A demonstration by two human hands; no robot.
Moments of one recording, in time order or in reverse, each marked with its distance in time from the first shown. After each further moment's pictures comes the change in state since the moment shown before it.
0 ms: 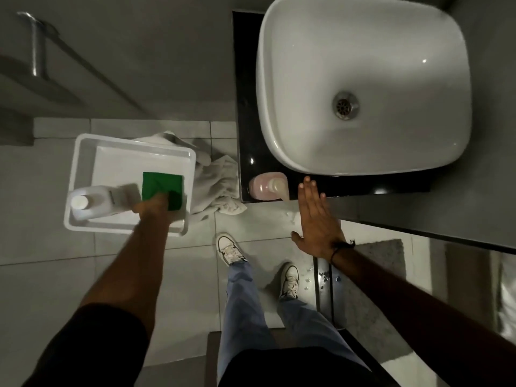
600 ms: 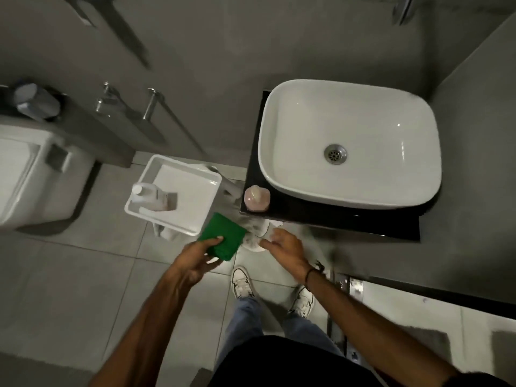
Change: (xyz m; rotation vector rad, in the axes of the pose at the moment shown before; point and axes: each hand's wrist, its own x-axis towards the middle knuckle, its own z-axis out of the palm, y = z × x) left_hand -0.231 -0.130 -0.031 -0.156 -0.398 0.136; right_hand -0.045 -0.013 -0.031 1.122 -0.108 0.090
